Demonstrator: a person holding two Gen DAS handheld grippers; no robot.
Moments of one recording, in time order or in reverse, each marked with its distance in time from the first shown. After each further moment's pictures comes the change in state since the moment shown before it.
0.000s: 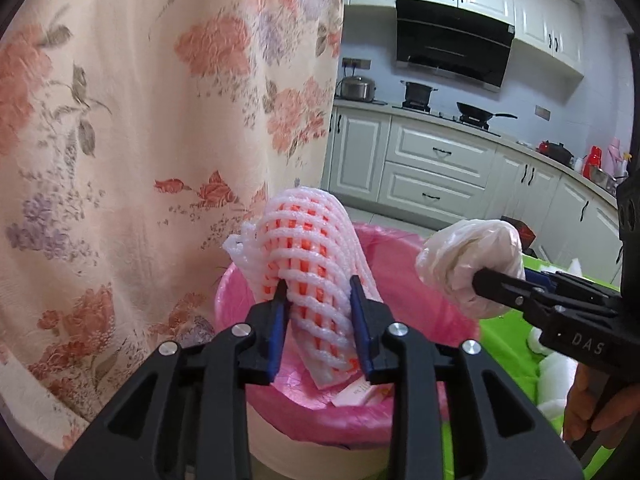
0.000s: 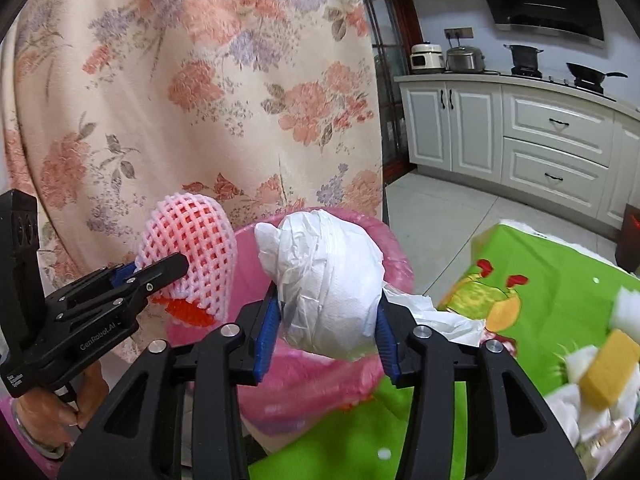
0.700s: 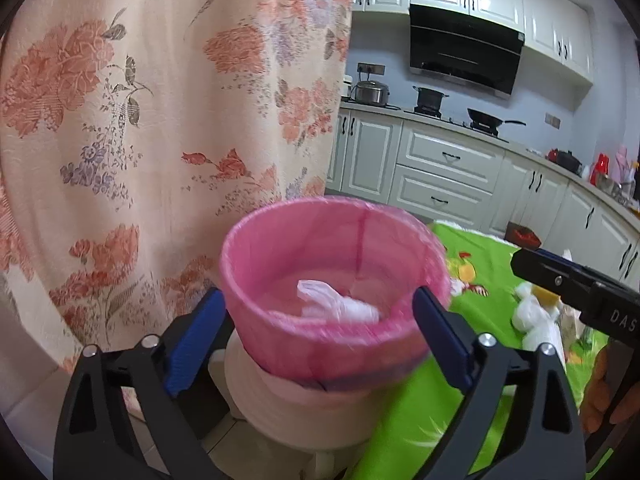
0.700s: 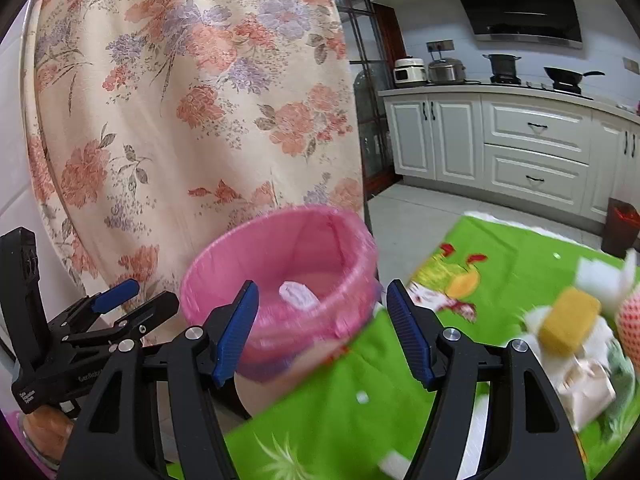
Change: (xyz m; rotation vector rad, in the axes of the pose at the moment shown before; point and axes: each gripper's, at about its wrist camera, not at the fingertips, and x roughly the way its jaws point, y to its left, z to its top) left arm -0.055 -0.032 -0.048 -0.035 -0.025 0.063; right arm -0.078 -0.013 -0.039 0.035 -0.072 -0.038
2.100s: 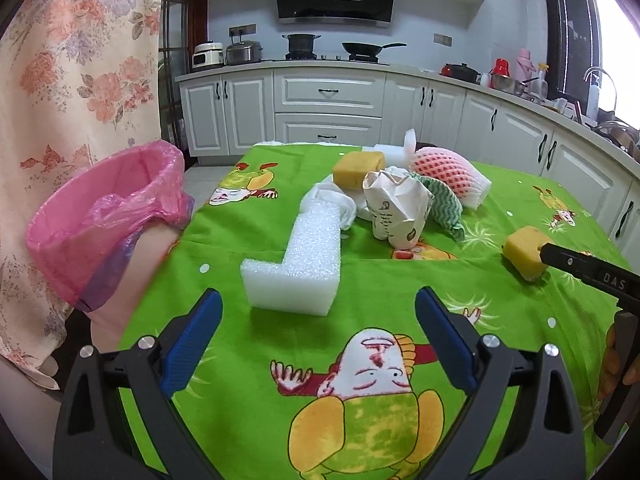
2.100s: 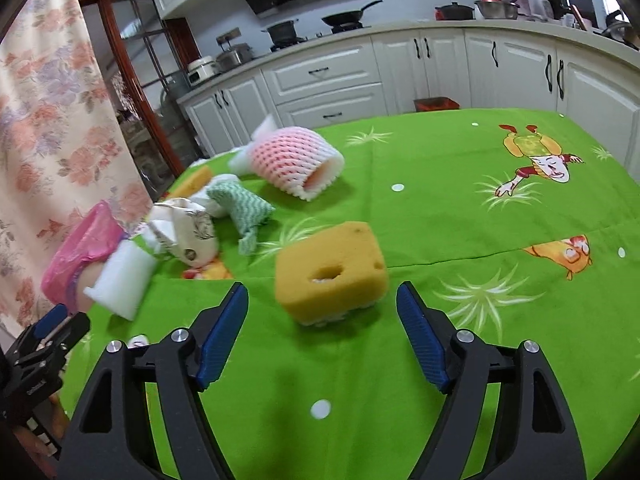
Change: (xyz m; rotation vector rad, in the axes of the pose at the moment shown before) left arm -0.023 -0.219 -0.098 0.263 0.149 -0.282; right arm -0.195 -0.204 -0.154 0.423 0.042 -0.516
